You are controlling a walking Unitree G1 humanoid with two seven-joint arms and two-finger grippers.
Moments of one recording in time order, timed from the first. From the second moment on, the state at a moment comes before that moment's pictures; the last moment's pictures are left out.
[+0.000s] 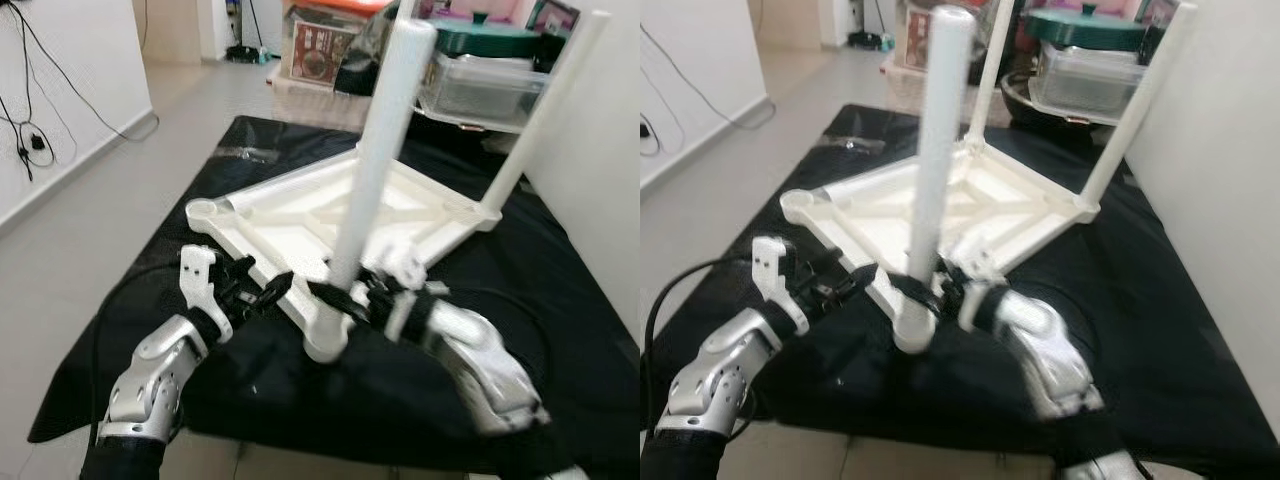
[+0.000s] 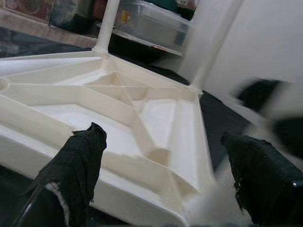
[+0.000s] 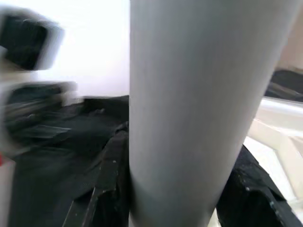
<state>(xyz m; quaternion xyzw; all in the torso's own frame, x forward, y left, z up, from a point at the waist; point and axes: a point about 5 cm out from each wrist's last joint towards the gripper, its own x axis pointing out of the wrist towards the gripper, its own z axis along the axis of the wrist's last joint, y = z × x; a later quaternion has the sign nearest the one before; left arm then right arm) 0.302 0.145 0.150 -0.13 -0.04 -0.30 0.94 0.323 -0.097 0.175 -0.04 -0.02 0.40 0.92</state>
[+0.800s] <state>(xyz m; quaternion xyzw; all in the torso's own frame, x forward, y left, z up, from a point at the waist) 0.301 0.147 0.149 -0.13 -0.04 -0.31 0.94 0.315 -0.178 0.141 0.08 0.08 -0.05 0.99</state>
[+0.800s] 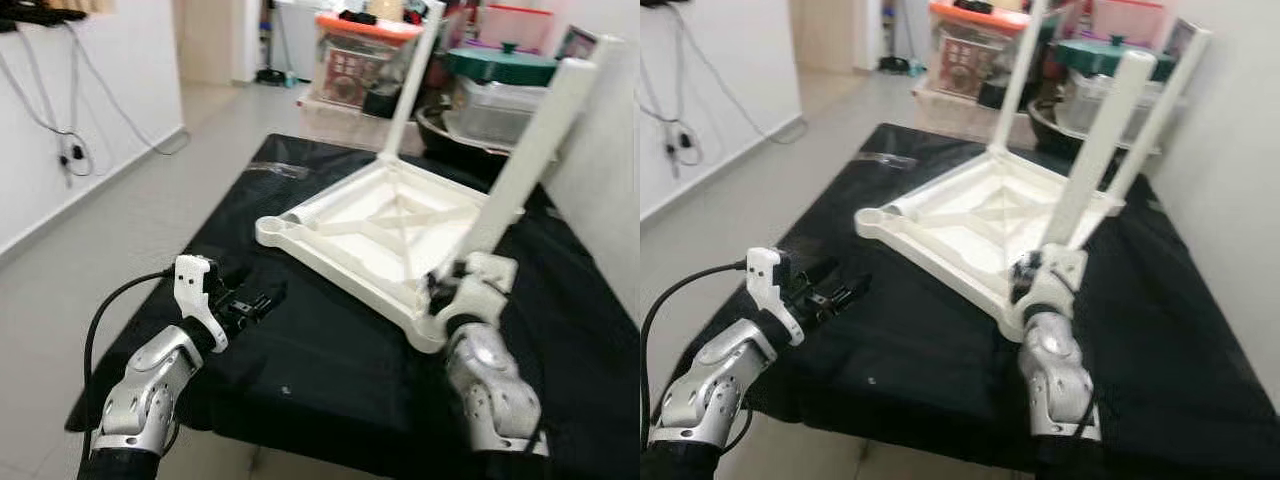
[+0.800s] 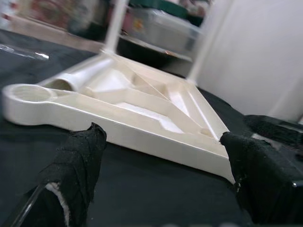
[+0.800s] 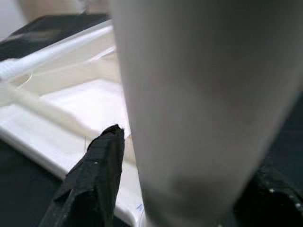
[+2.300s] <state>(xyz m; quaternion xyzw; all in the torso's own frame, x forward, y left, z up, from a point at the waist) 0.299 0.147 0.148 -0.14 -0.04 -0.30 0.94 0.294 -0.195 0.114 0.04 0.10 -0.11 0.99</state>
